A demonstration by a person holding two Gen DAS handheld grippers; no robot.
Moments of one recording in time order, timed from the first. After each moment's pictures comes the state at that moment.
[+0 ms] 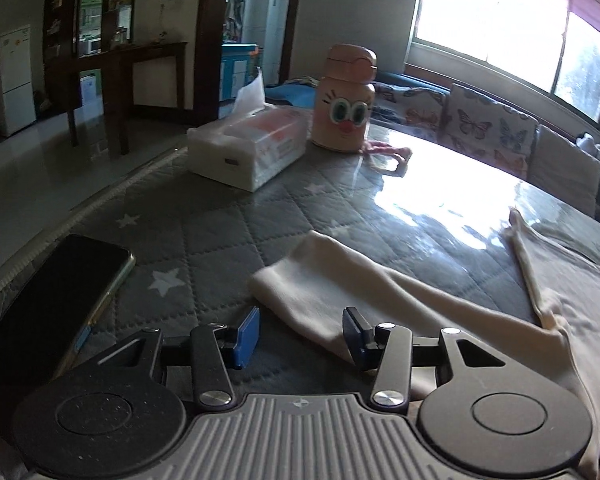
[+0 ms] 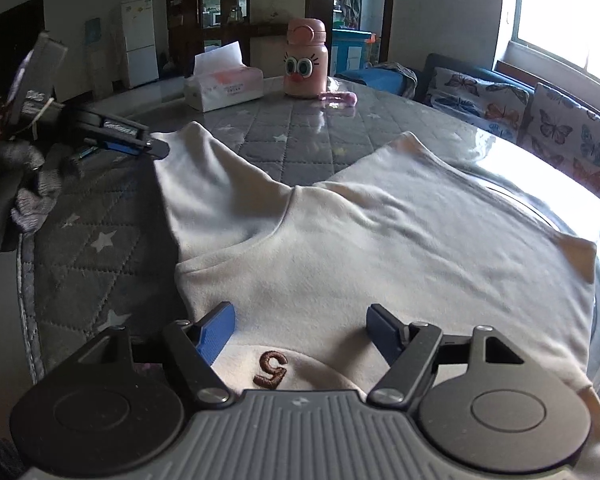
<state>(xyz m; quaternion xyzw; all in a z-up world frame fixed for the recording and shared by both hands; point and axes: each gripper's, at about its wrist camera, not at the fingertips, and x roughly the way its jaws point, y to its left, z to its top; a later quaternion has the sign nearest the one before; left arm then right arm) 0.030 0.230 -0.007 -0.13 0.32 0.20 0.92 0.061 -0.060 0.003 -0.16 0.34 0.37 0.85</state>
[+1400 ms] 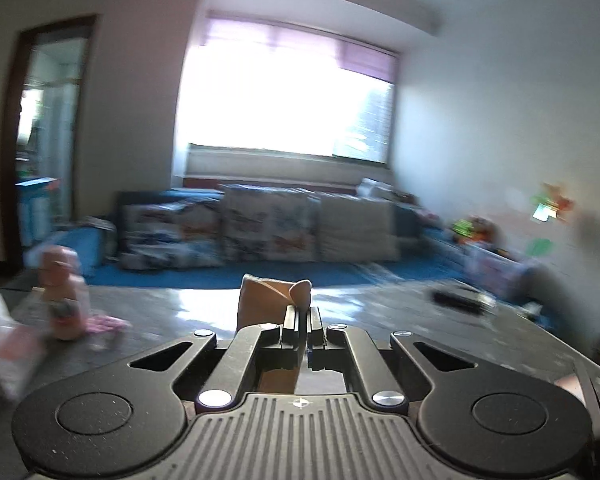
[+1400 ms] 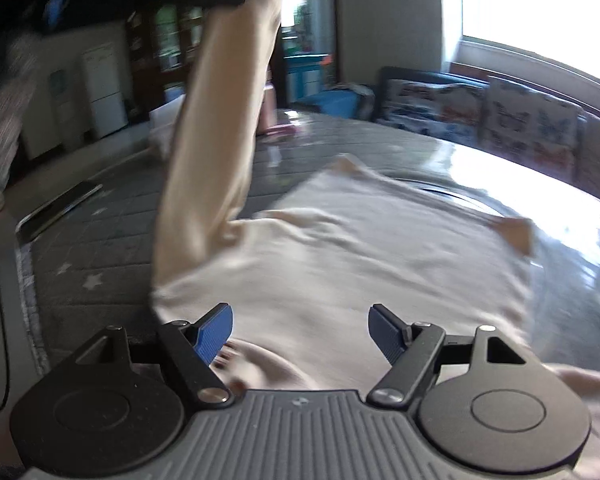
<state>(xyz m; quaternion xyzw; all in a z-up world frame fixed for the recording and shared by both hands) 0.038 0.032 0.130 -0.03 0.16 -0.15 0.97 0.053 -0.128 0.032 -0.08 0.33 0.31 0.89</state>
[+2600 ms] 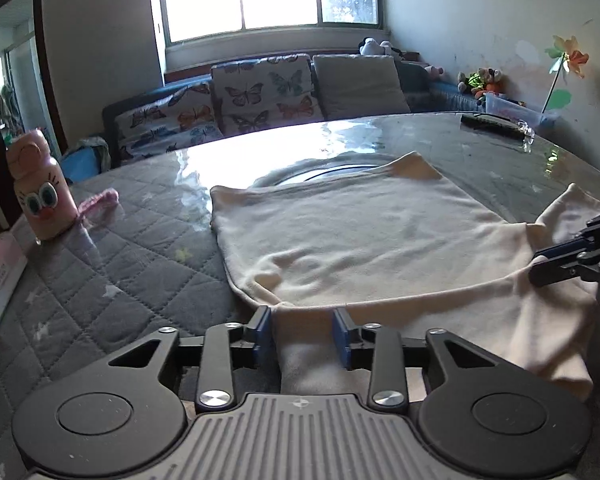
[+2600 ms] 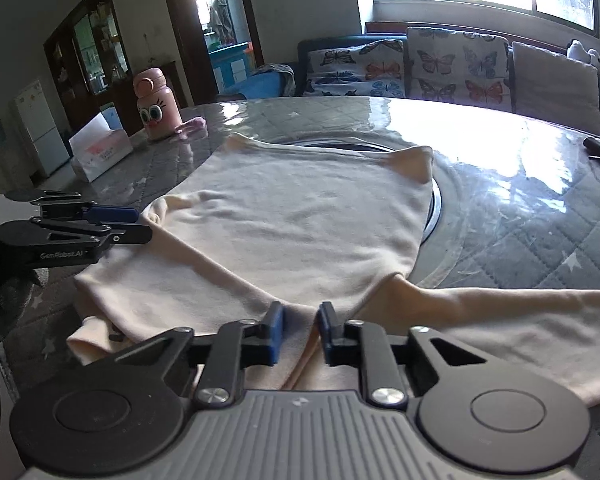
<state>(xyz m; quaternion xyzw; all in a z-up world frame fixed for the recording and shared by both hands) 0.088 0.053 0.007 0.07 0.33 -0.11 0.94 0.077 -0.194 0.015 -0.01 0.38 0.24 0.90</state>
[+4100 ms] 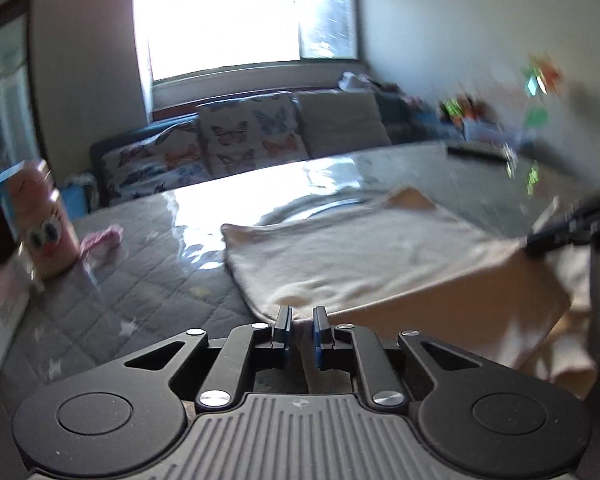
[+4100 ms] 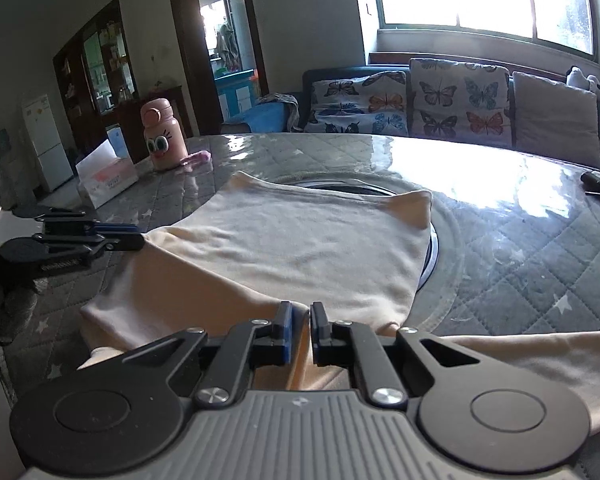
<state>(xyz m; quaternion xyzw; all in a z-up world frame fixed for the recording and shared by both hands) 0.081 0.097 0.015 0.04 0.27 -0.13 0.95 0.082 -0.195 0.032 -0.01 0.33 0.24 0.91</state>
